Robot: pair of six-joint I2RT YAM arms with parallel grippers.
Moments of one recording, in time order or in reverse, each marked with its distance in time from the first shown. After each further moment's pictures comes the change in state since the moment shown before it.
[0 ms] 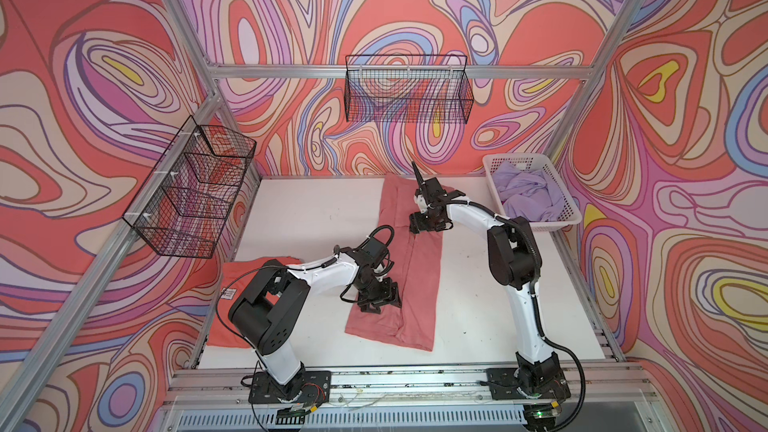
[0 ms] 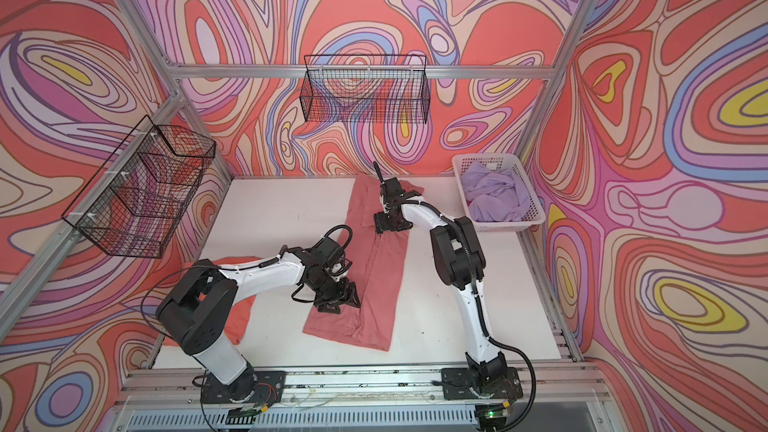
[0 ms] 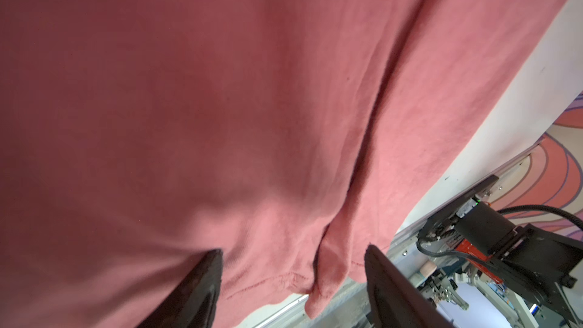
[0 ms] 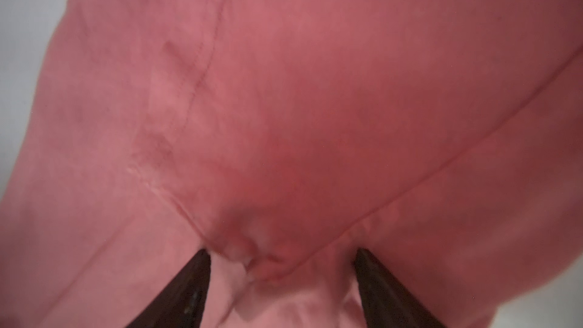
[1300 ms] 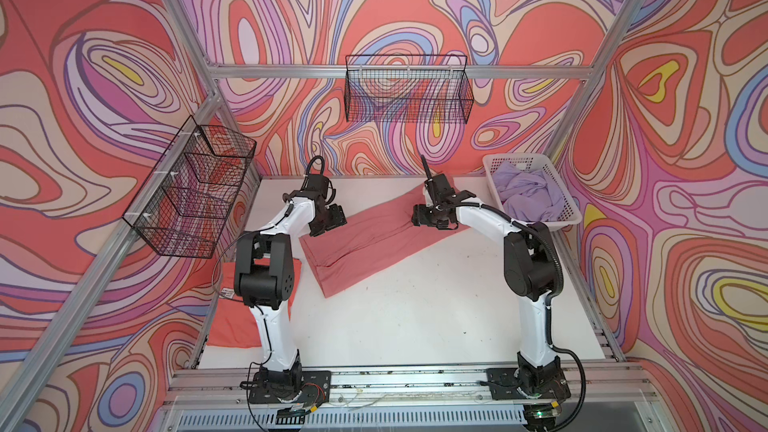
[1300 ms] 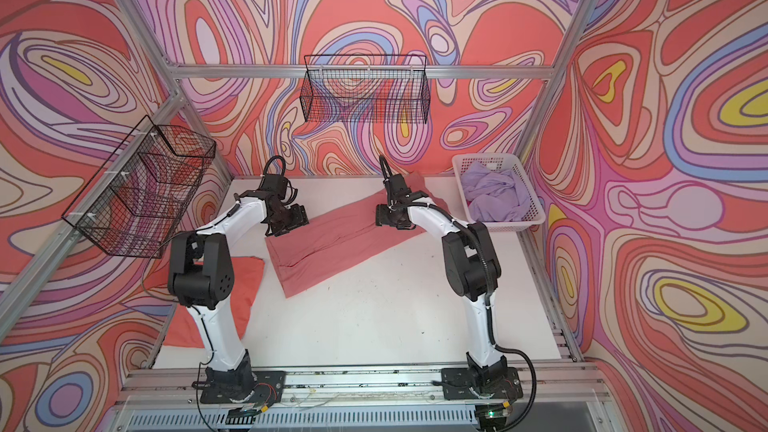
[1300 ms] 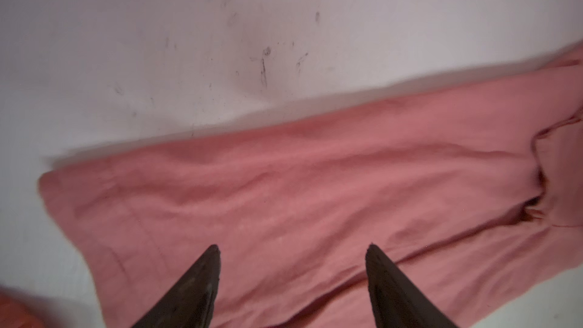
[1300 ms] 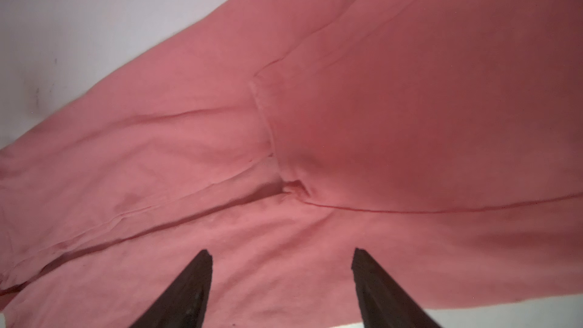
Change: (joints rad) left arm 0.551 0.314 0.565 -0.041 -0.395 0.237; right arm 0.027 -0.148 -0.153 0.172 0.019 0.247
